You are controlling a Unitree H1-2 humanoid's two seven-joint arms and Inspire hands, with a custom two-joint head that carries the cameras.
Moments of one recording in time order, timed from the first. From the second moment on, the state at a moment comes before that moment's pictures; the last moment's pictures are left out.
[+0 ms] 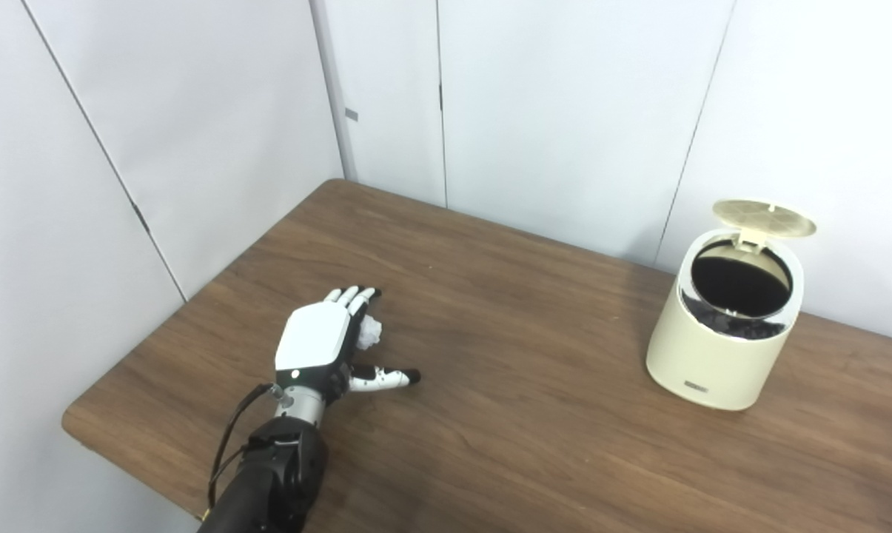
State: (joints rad) left arm 0.07 0.35 0.13 -0.14 0.94 0.25 0.11; right arm 0.00 -0.14 -0.23 -0.30 0.05 -0.01 -0.08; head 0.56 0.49
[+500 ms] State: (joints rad) left arm 0.00 0.39 0.13 0.01 0.85 0.20 0.23; right arm 0.00 -0.14 -0.24 -0.30 0.05 -0.01 -0.09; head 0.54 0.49
